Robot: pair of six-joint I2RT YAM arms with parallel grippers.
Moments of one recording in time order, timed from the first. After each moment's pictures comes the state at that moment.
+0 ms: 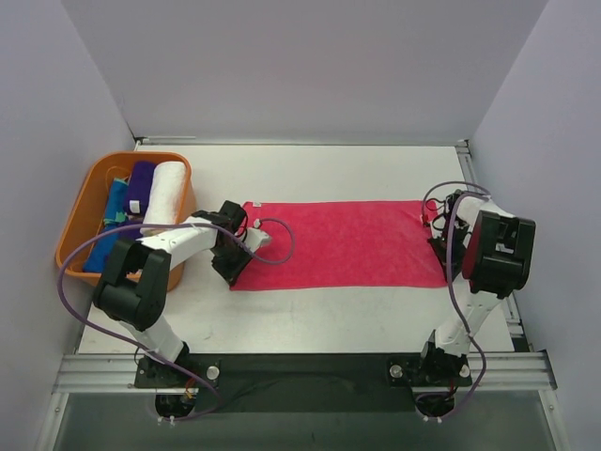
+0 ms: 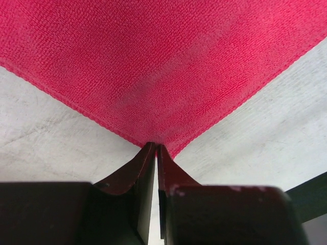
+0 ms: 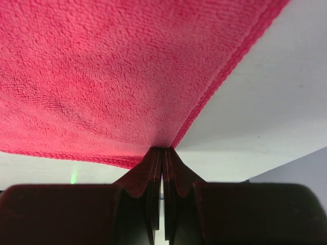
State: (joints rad) left arm -0.41 1.68 0.99 -0.78 0.16 0.36; right arm -0.24 1.91 1.18 -1.01 0.13 -0.47
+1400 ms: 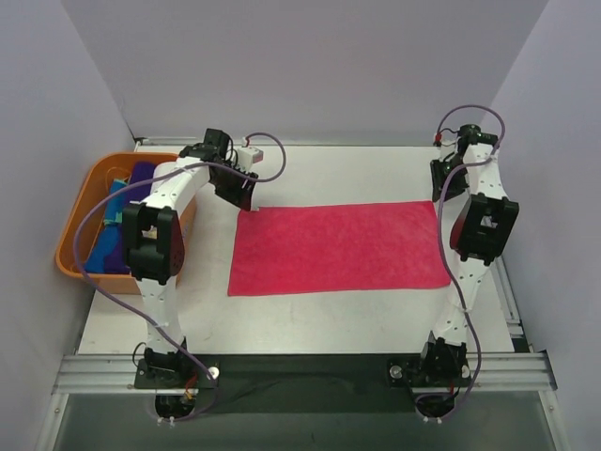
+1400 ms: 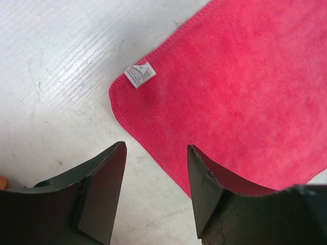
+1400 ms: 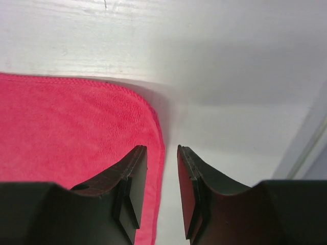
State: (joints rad) left arm -0.22 2.05 1.77 -0.86 0.34 0.33; right arm -0.22 2.34 2.20 -1.13 -0.12 -0.33
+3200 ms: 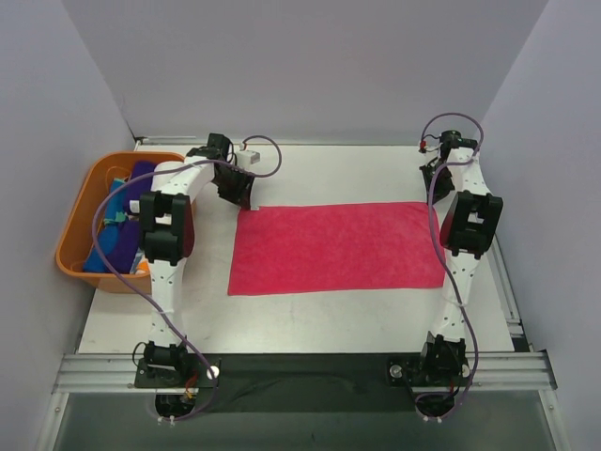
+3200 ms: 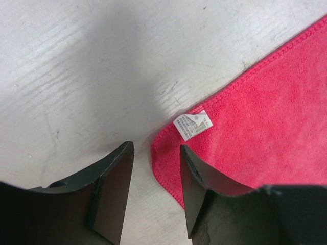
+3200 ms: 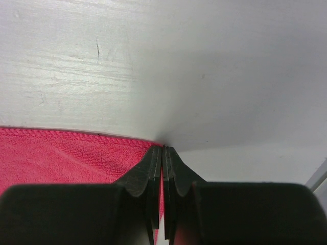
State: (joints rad) left arm -0.17 2.32 1.94 -0.81 0.36 0.27; right arm -0.17 2.50 2.25 -1.06 -0.03 -0.34
